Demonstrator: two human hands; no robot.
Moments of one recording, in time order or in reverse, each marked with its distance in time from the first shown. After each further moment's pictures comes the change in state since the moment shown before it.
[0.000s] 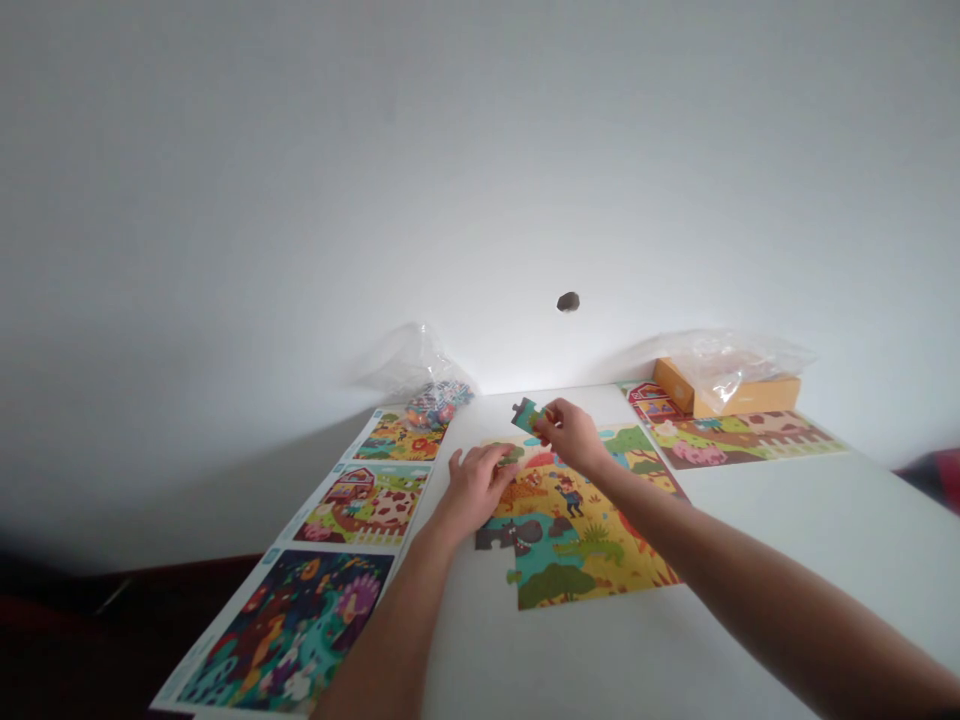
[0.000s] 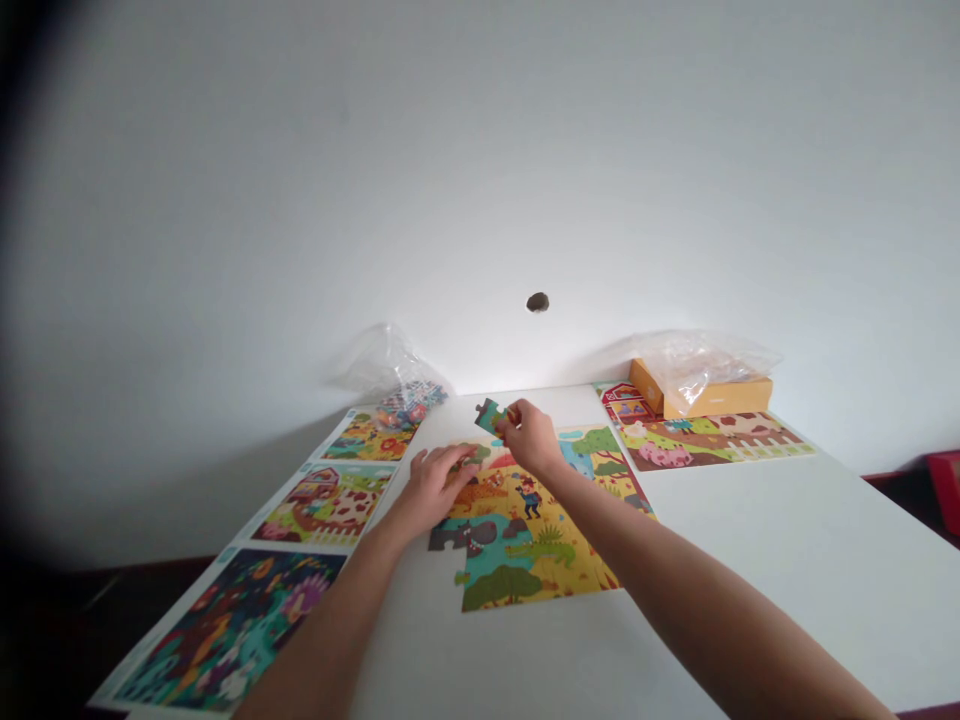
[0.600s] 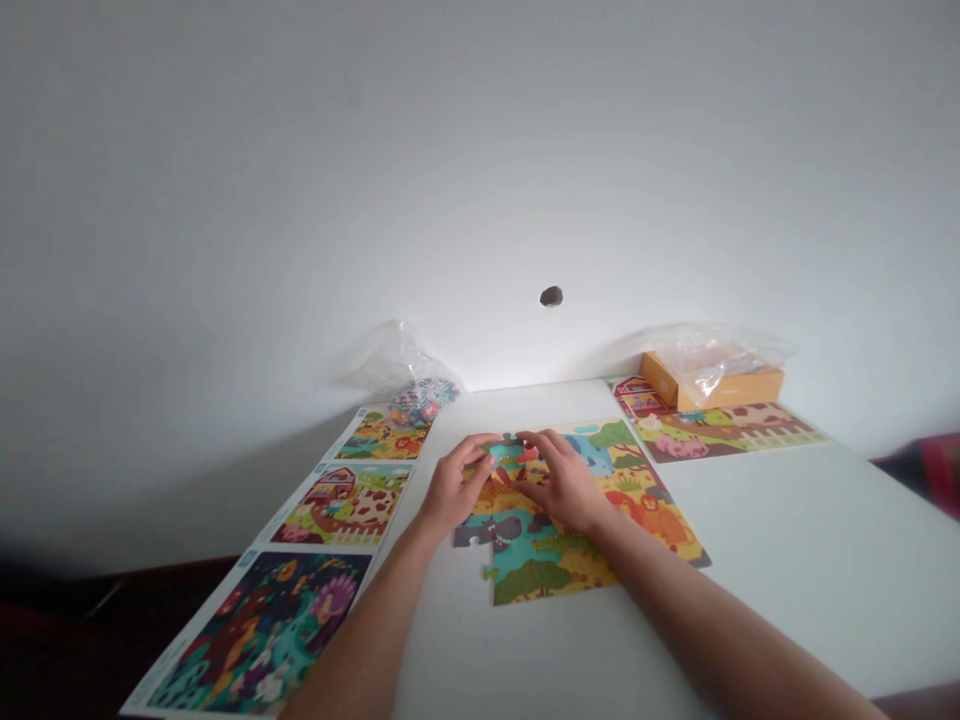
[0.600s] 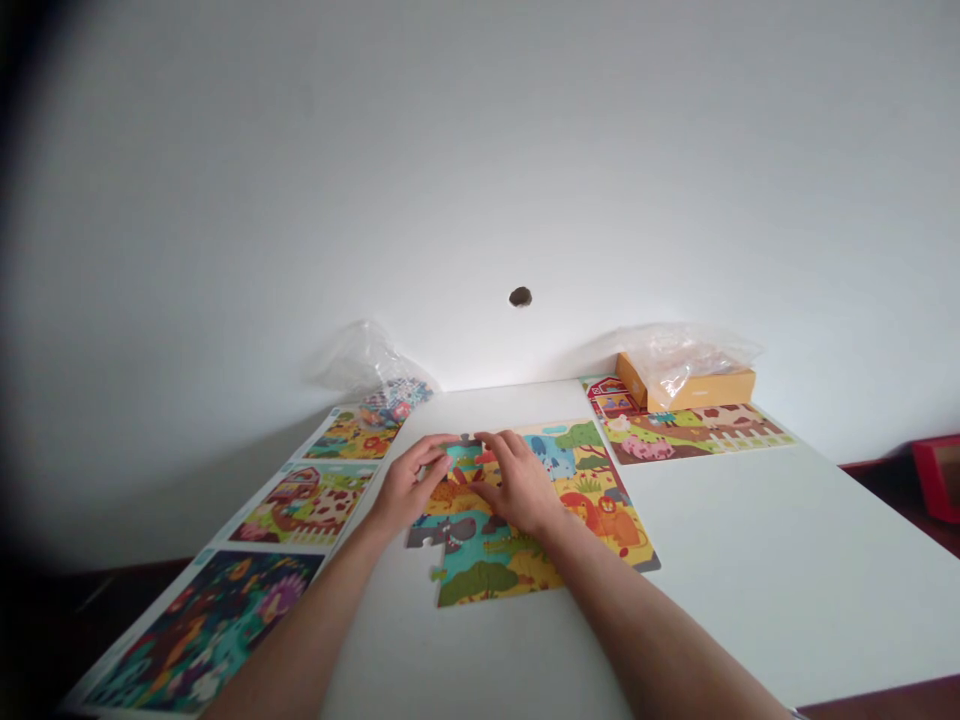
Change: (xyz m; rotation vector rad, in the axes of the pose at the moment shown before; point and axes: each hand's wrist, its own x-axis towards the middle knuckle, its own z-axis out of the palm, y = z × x) left_hand -0.001 0.009 -0.002 -0.516 0.071 -0.013; right_hand -0.065 0.022 -0.003 0.006 0.003 -0.470
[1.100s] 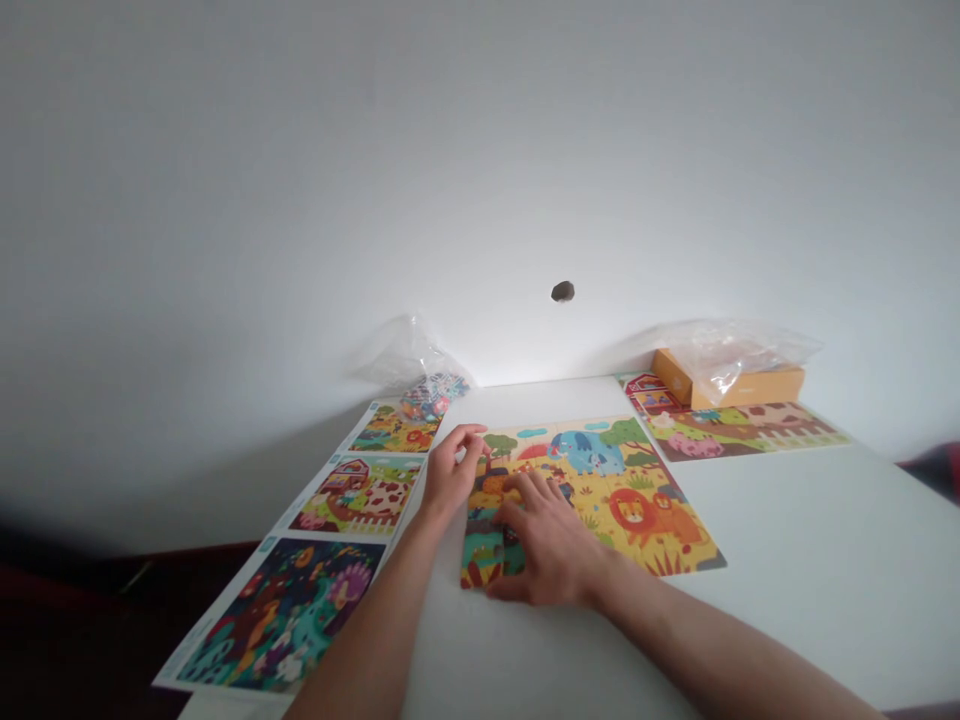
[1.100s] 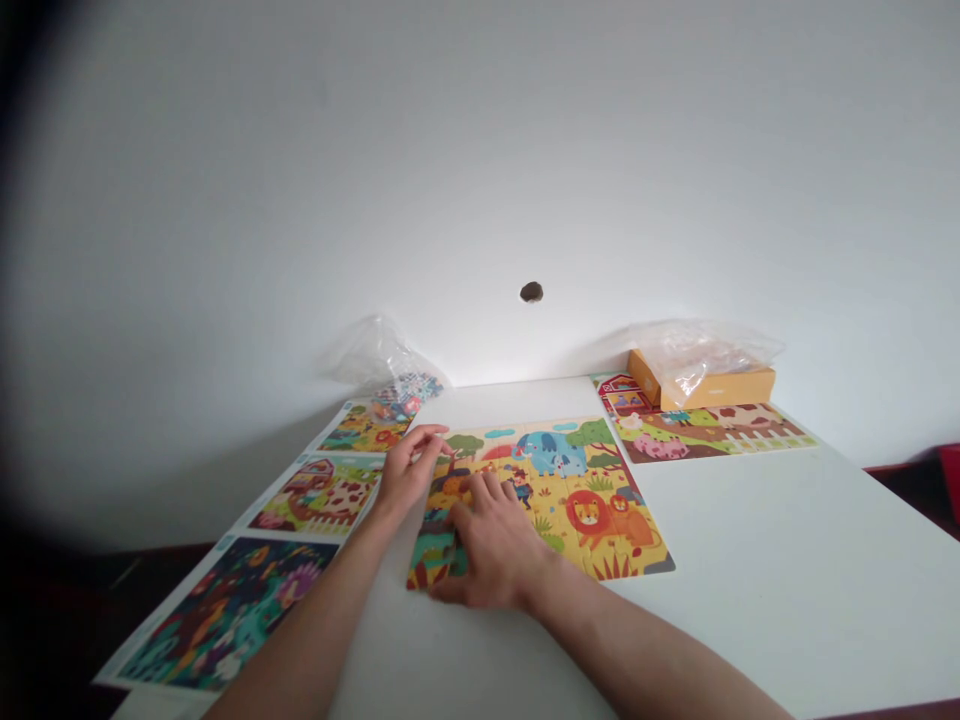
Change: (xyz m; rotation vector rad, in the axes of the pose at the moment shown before) left_hand 0.005 -0.019 -0.007 0.047 0.249 -0.081; right_hand -0.026 -0.058 0.015 -0.190 -0.345 -0.086
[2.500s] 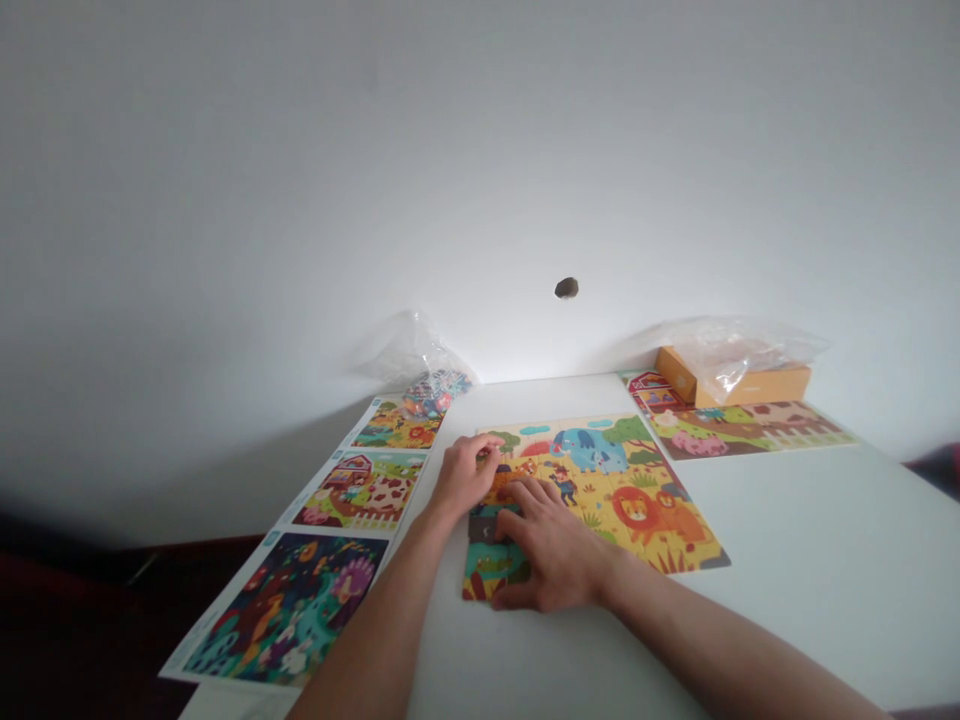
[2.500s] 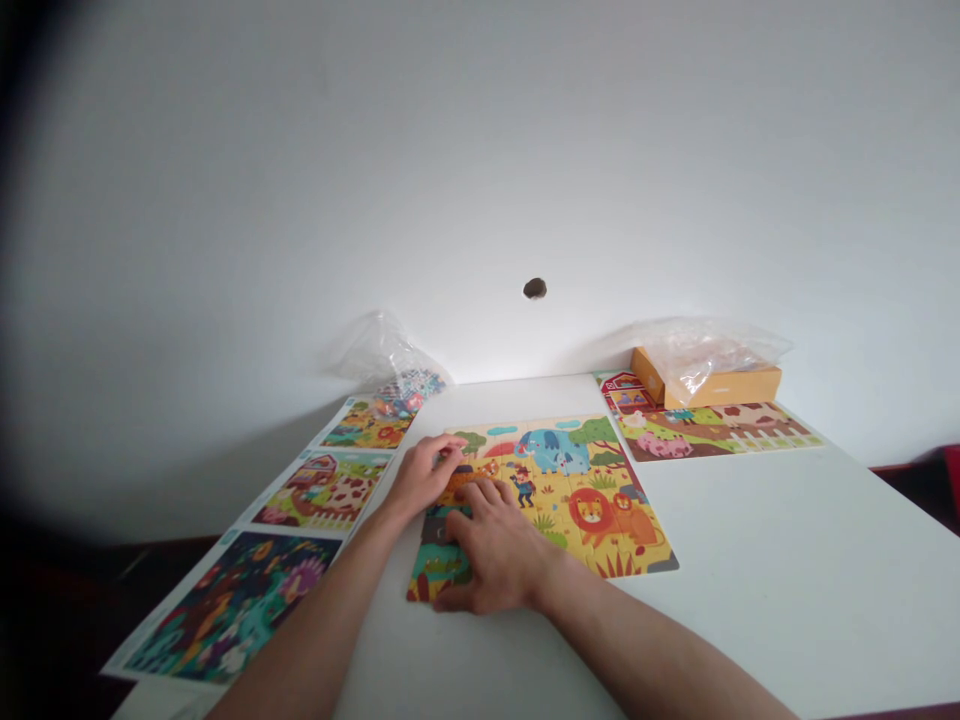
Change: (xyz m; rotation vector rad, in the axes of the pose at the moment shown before) left_hand 0.000 -0.011 0.007 0.340 -0.150 0.141; right_hand -0.002 0.002 -0.001 0.041 -0.100 -0.102
